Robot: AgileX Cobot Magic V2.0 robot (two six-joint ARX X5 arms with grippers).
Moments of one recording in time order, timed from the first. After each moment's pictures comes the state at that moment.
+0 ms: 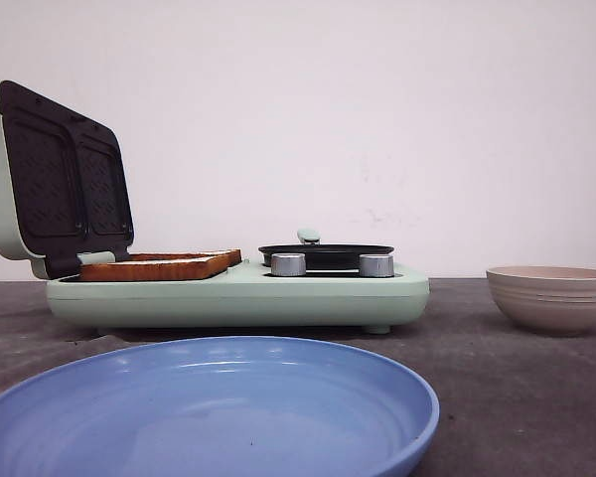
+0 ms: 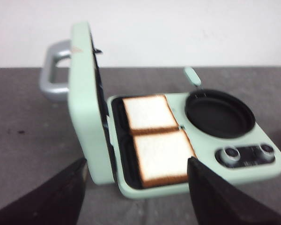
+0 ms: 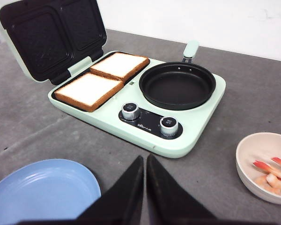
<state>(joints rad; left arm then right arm) -0.11 0.58 0.85 -0.53 0.13 -0.09 0.68 0.49 0.65 -0.47 0.08 0.15</state>
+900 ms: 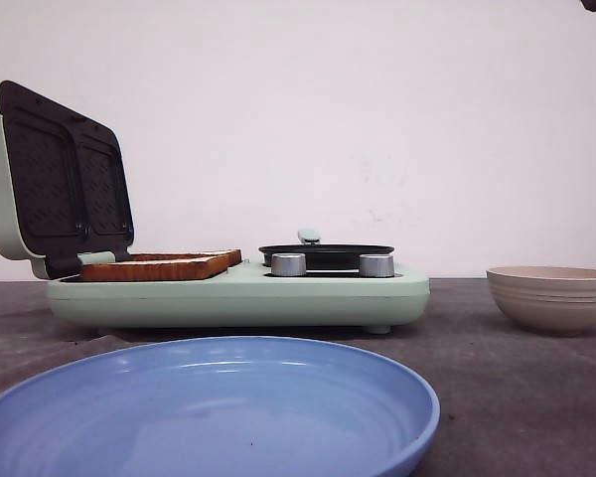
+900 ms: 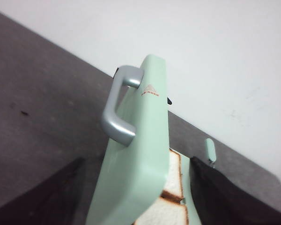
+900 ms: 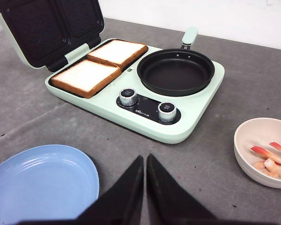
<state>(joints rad) 0.25 0.90 0.85 -0.18 0.39 -0.57 0.68 0.44 0.61 -0.50 0.08 0.15</state>
